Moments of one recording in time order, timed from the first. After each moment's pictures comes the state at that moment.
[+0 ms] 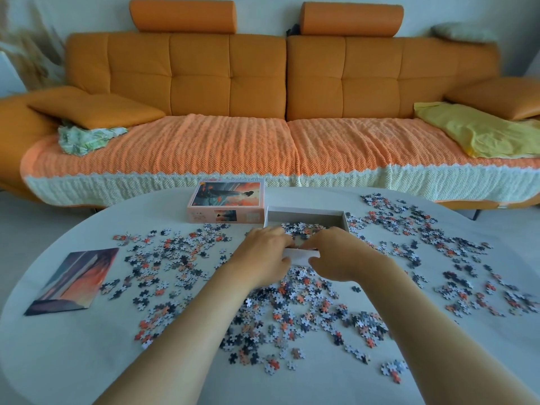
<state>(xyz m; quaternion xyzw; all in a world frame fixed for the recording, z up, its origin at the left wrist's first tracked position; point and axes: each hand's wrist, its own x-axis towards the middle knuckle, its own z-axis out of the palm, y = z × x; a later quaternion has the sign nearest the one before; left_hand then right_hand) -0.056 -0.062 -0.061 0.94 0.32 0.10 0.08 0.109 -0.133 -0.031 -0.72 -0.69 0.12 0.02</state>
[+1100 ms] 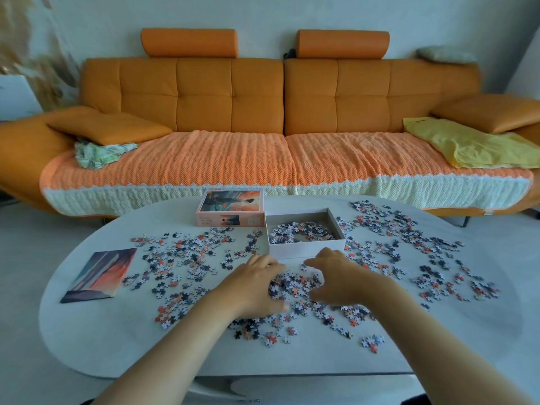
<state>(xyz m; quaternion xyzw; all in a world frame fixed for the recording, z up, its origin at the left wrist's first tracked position) -0.104 -0.123 -0.059 0.93 0.34 -0.03 0.15 0.096 -0.200 -0.035 -0.72 -0.67 0.19 -0.01</state>
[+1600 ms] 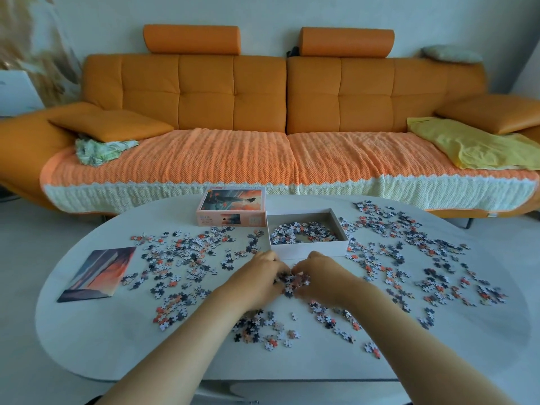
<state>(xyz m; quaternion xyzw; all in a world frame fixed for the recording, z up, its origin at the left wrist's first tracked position) -0.085 -0.105 -0.075 0.92 0.34 0.07 0.18 0.075 -0.181 -0.046 -0.72 -0.66 0.19 0.06</state>
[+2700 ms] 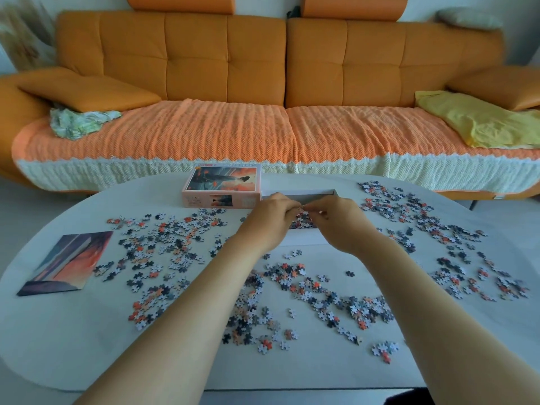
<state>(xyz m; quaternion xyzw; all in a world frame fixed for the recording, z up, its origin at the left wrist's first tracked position) -0.026 -0.045 -0.058 0.89 0.34 0.23 0.21 0.121 -0.130 -0.028 -0.73 -0.63 0.10 0.23</state>
